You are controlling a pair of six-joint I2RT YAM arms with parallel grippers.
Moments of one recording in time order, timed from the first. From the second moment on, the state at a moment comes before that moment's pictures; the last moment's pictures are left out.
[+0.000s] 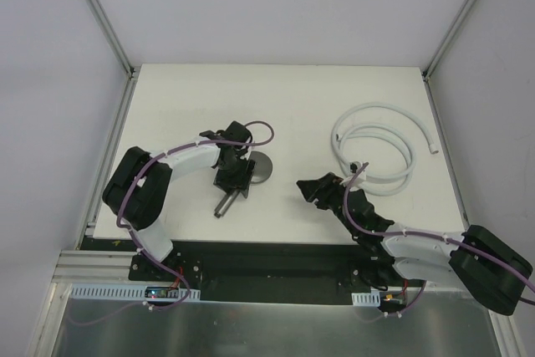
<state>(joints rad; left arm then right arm) -0.56 1.70 1.03 -0.70 0.19 -0.31 0.89 1.05 0.10 0.71 0.34 0.98</state>
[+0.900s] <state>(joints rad) -0.51 1.51 1.07 -0.66 0.30 -0.42 0.78 0.89 0.38 0.15 0.36 0.83</state>
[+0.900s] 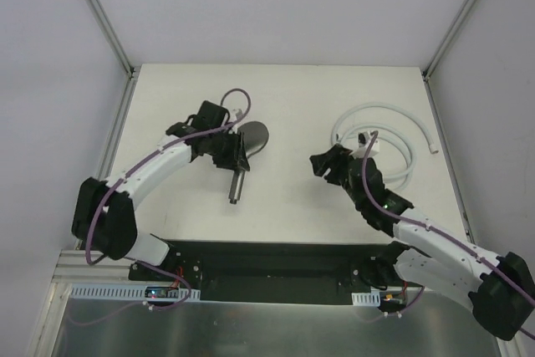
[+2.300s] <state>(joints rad) -0.31 0.94 0.77 -0.55 0.51 -0.46 0.00 2.05 1.88 -0.98 0.40 0.13</state>
